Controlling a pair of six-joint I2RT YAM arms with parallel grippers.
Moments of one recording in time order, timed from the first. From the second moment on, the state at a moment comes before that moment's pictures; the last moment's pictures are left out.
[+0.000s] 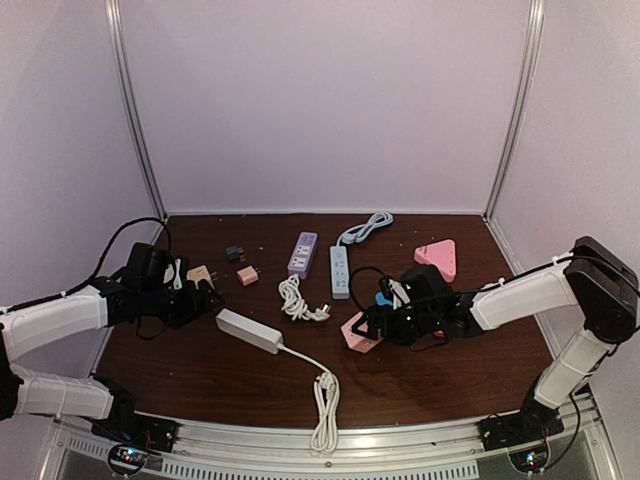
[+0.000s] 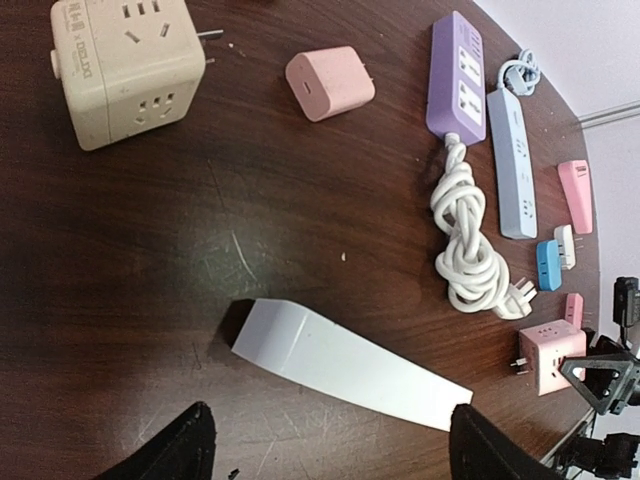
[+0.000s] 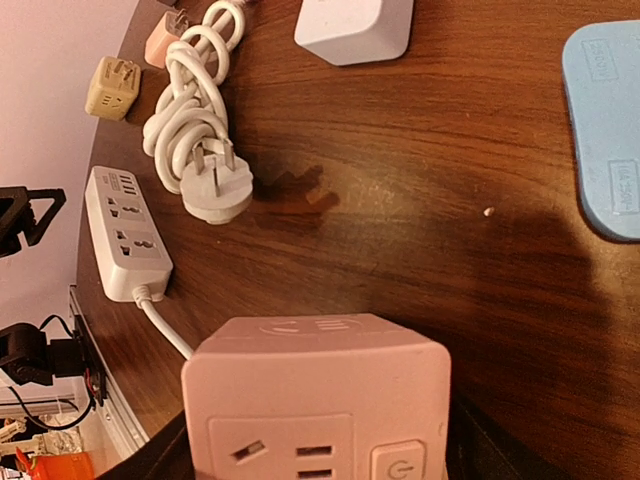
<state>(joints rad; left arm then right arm) -0.39 1.09 0.56 -0.28 0.22 -0.70 0.79 1.62 0.69 0.19 -0.25 0.82</state>
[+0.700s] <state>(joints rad) -0.39 1.09 0.61 -0.29 0.23 -0.68 0.78 1.47 0.67 0.03 -0.11 0.78</state>
